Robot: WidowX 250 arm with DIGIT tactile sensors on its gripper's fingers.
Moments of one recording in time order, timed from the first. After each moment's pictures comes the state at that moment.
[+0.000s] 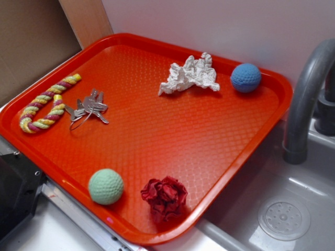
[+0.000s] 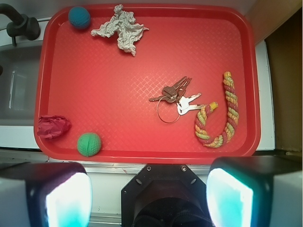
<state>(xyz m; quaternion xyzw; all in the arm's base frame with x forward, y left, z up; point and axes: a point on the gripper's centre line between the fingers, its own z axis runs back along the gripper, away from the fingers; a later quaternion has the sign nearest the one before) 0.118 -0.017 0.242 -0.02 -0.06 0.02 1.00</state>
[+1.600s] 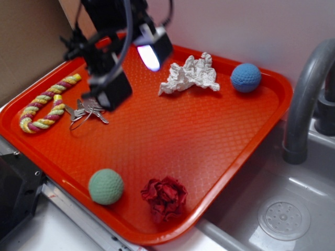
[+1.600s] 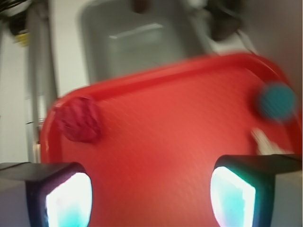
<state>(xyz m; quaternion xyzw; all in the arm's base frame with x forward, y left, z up) 0.208 -0.139 0.123 -0.12 -0.09 -0.66 0.74</state>
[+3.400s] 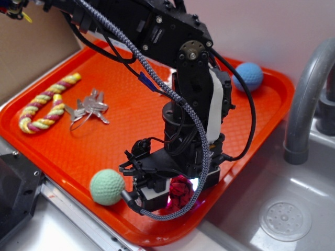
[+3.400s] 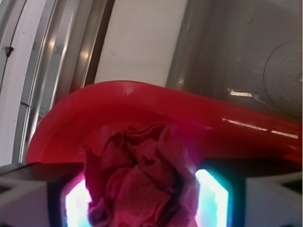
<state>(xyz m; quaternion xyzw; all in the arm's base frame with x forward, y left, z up) 0.160 -0.217 0.028 -0.09 0.10 -0.80 0.59</state>
